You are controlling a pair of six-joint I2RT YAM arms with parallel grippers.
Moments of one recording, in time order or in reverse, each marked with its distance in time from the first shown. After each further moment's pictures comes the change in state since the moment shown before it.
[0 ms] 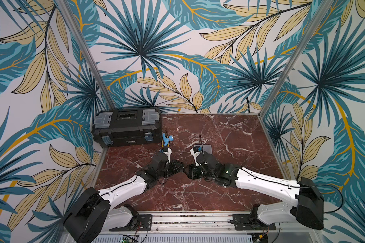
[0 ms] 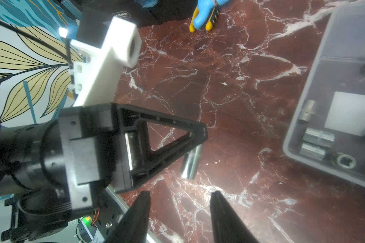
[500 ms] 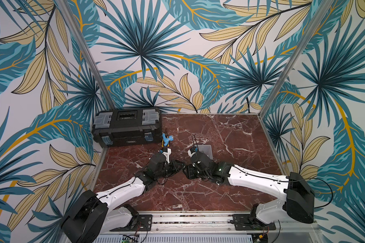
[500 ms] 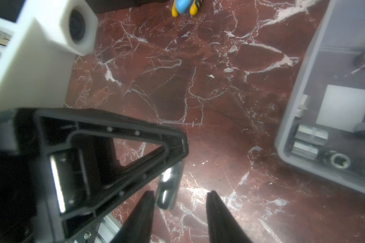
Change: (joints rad) left arm 0.004 -0.033 -0.028 0.043 0.030 -0.045; right arm 0.004 0.084 0.042 -0.056 0.037 -0.015
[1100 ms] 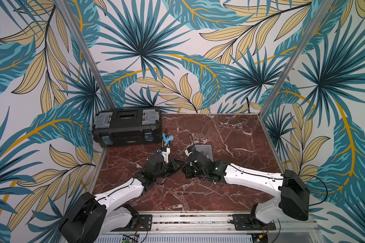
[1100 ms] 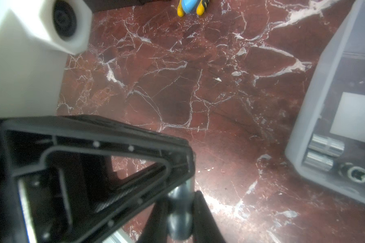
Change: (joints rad) left arm 0.013 -0.028 -0.015 0.041 0.030 -0.019; right arm 0.002 0.053 0.041 0.007 0.011 -0.003
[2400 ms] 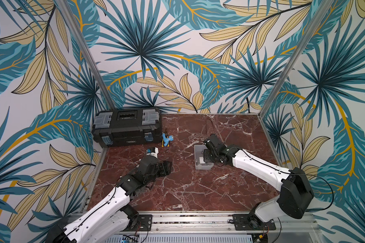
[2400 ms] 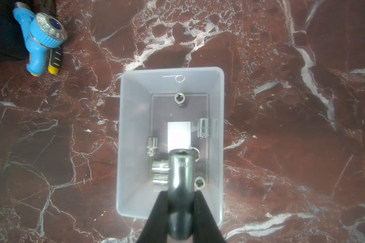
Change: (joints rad) left arm 0.003 -0.339 0.125 -0.676 -0.438 0.431; right arm -0.326 0.021 0.101 -0.314 0.147 -0.075
